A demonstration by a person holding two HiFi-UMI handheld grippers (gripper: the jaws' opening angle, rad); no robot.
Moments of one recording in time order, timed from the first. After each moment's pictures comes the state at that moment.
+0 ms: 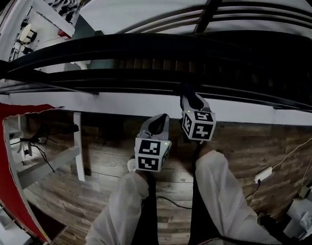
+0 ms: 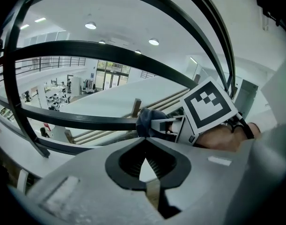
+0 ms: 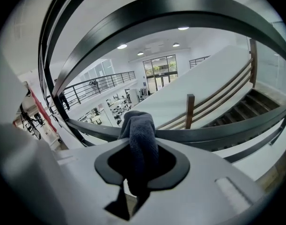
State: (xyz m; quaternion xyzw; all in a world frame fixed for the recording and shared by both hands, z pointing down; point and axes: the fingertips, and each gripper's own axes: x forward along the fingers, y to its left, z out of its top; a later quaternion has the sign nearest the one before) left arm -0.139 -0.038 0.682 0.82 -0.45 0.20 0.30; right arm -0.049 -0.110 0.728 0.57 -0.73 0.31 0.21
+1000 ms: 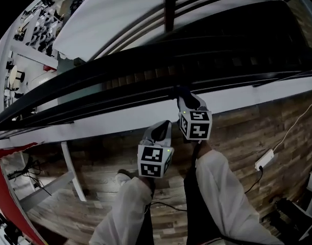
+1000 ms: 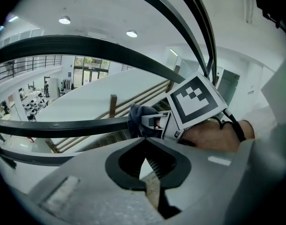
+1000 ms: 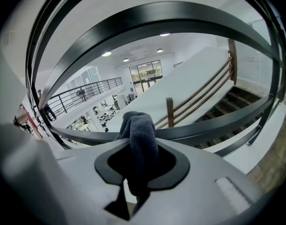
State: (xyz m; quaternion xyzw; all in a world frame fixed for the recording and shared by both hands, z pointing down) left arm 0.090 -0.012 0.682 0.86 -0.35 0.24 0.28; right arm 0.177 -0.091 0.725 0.64 -0.68 0.31 0.18
